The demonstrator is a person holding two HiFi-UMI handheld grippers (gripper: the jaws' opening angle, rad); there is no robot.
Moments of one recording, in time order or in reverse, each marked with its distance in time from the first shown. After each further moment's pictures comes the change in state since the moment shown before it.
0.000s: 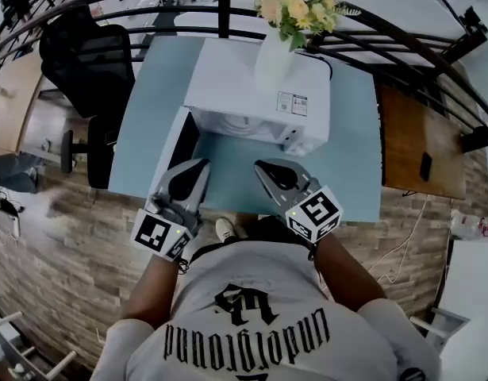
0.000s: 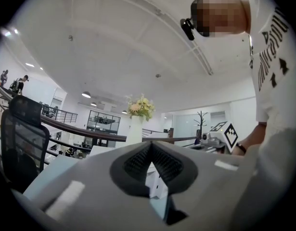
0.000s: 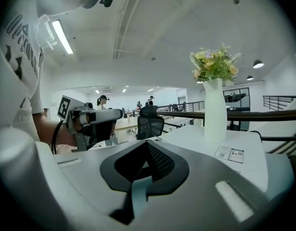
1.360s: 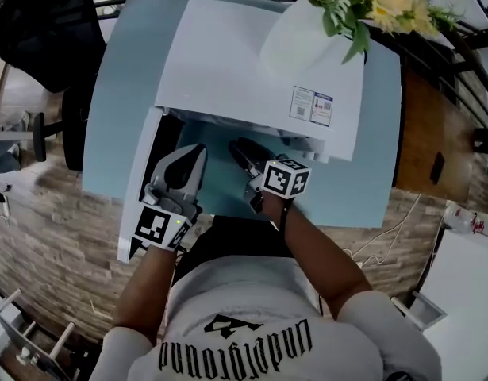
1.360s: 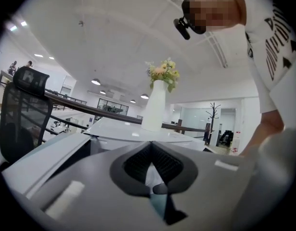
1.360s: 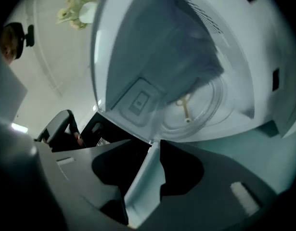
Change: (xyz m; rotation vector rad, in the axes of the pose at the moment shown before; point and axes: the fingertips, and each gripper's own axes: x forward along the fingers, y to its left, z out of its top) left arm 0.086 0.077 -0.135 -0.087 0.121 0.085; right arm 0.133 -0.118 -0.220 0.882 0.143 -0.079
